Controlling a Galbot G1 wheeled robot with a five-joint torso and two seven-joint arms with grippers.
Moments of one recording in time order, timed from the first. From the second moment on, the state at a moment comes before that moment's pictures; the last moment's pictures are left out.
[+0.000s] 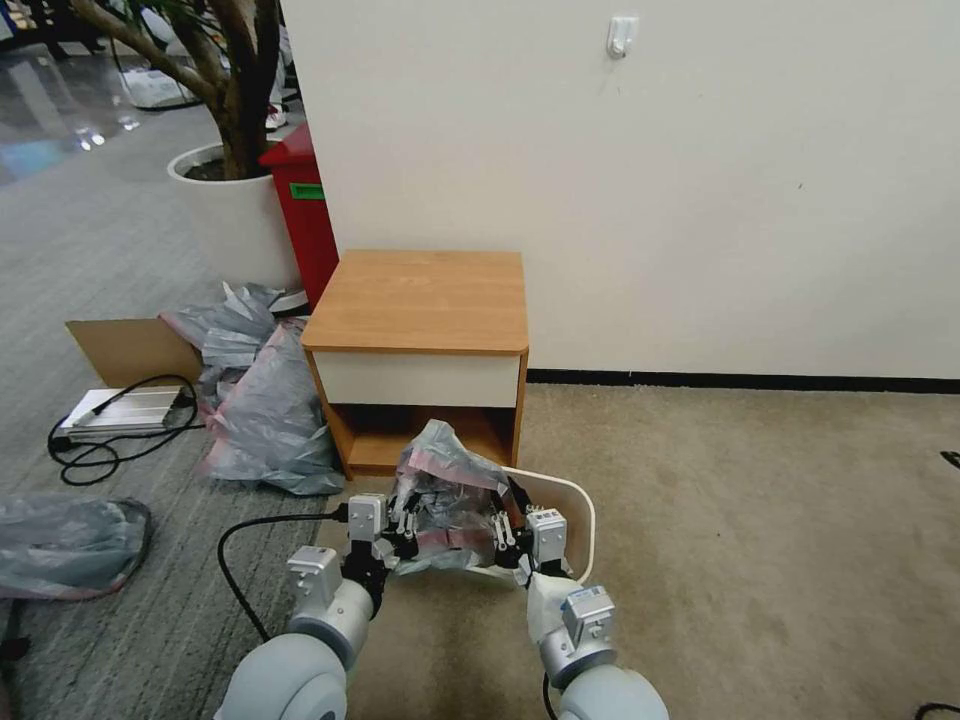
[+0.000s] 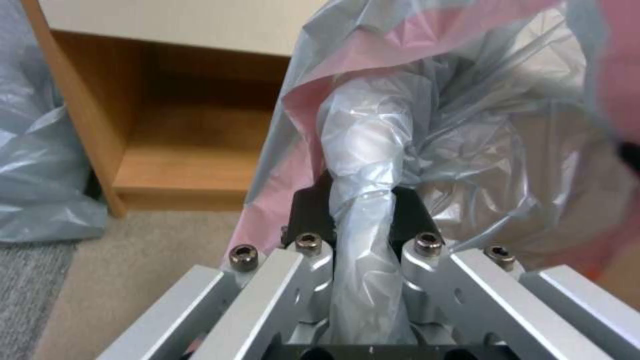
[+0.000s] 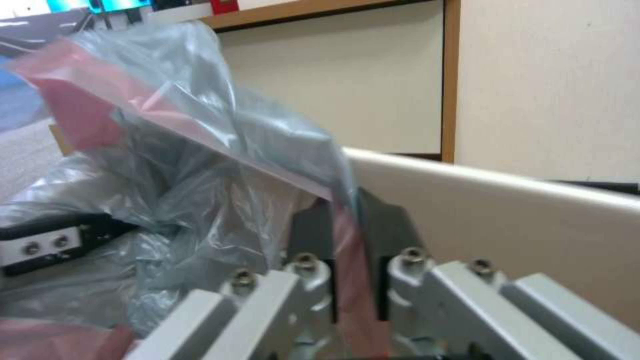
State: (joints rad) left arm 1.55 -1.12 -0.25 -2.21 -0.56 0.34 -0.32; right arm -1.53 1.34 -0.01 2.04 0.08 -0.07 0.26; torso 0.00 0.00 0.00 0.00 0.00
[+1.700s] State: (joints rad) left arm 1.55 -1.11 -0.28 -2.21 -0.62 0.34 -0.26; right arm -1.33 0.97 0.17 2.23 0.53 -0.38 -0.09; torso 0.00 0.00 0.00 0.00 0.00
